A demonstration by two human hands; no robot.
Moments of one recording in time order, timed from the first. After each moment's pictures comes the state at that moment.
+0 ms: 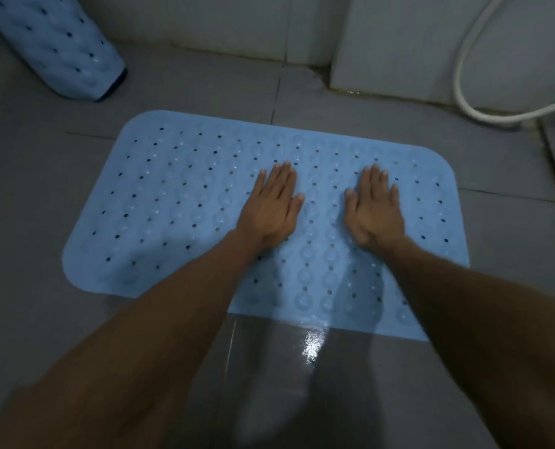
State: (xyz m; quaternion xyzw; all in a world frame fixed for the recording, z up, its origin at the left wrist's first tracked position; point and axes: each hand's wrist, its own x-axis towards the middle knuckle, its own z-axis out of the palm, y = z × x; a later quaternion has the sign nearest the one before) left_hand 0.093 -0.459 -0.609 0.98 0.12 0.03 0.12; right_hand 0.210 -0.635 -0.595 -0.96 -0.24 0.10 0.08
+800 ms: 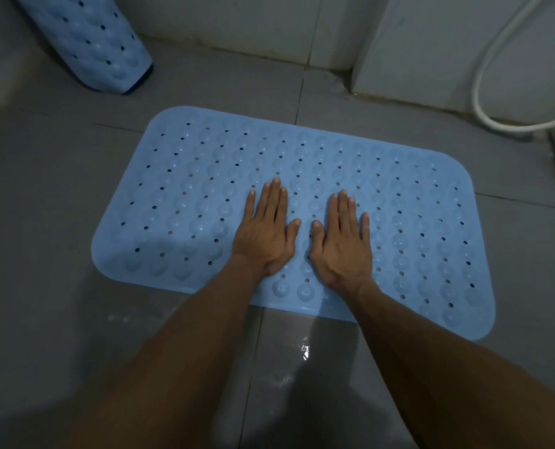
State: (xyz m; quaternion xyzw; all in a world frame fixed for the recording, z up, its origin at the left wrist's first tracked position) left_hand 0.024 -0.448 -0.623 0.98 0.16 0.06 0.08; right_hand 0.095 -0.592 -0.609 -0.95 -0.28 0.06 0.10
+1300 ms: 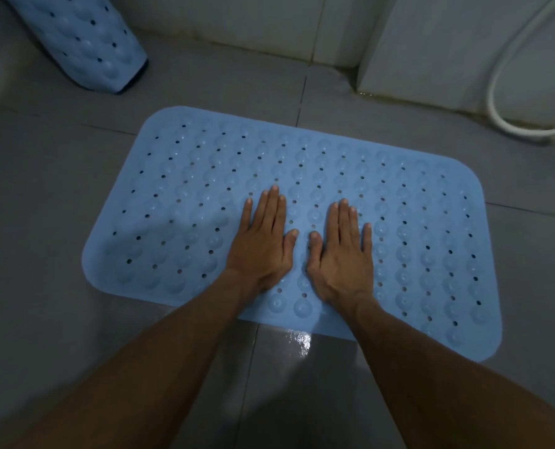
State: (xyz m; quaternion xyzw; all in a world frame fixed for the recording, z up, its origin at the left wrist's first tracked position) left_hand 0.028 -0.447 -0.620 0.98 0.17 0.02 0.07; right_hand 0.098 -0.592 -0.611 -0.96 -0.27 0.07 0.09
